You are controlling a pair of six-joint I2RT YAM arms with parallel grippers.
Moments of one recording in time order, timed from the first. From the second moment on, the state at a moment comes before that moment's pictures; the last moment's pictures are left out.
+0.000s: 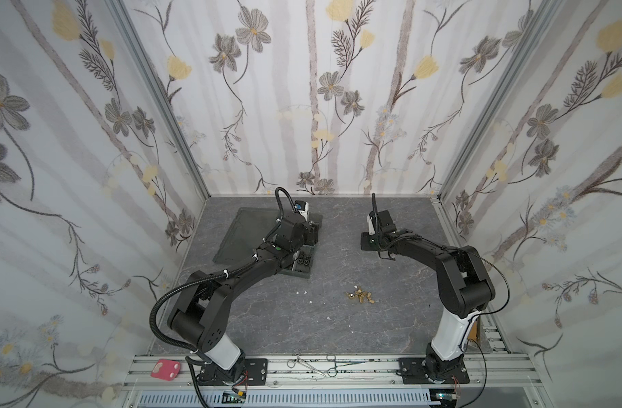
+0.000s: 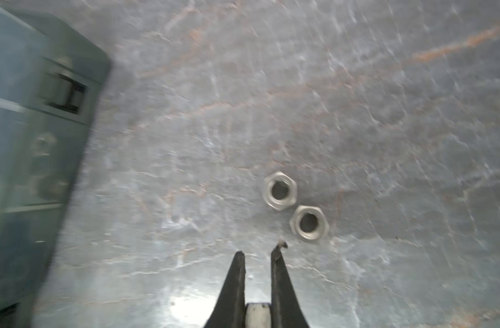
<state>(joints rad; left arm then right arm) -0.53 1.57 0.98 0.17 -0.12 -0.28 0.39 1.87 1.26 -0.28 -0.05 0.34</state>
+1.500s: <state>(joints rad) -0.59 1.54 0.84 0.60 0.24 -0.18 0.33 1.62 0.94 0.10 -0.11 0.38</state>
